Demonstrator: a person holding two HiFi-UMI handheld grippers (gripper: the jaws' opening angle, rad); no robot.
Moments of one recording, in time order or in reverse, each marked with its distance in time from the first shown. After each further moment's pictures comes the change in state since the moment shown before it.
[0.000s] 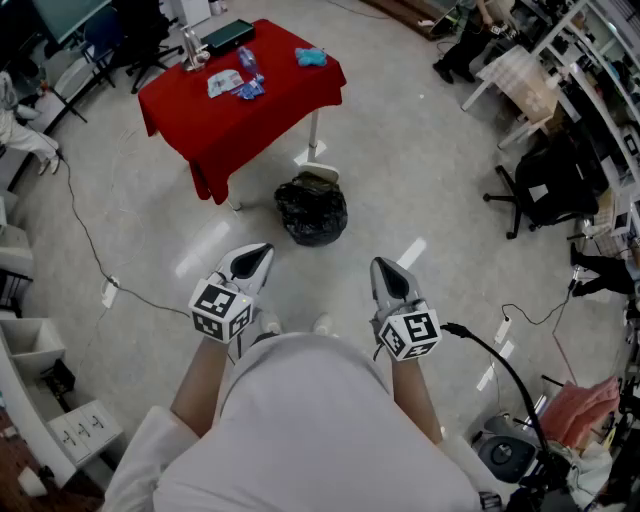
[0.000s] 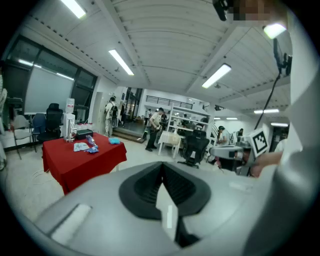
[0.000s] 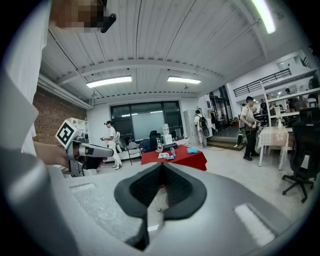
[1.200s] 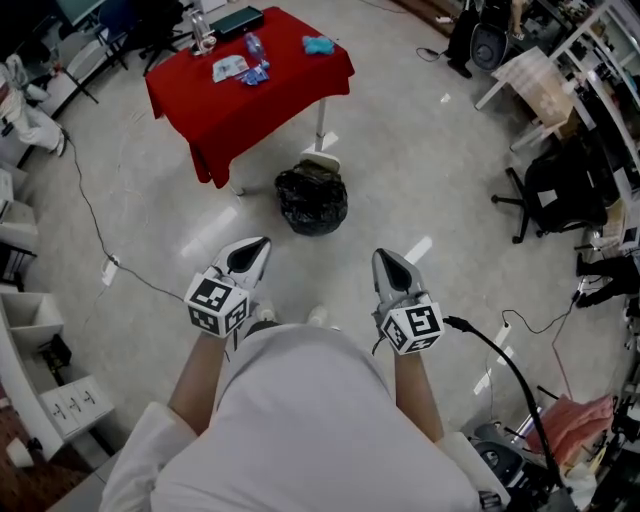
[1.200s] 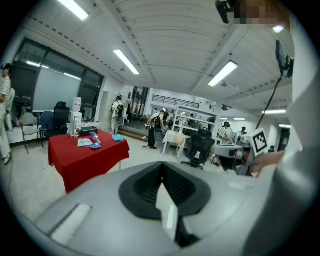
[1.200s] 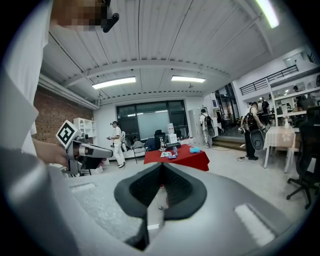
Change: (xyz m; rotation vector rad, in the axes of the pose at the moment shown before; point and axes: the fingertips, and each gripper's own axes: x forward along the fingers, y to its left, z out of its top) left arm 0.018 -0.033 -0.008 -0.042 0.010 0.075; right arm -0.016 -0.040 -0.001 -0.019 0.009 0.075
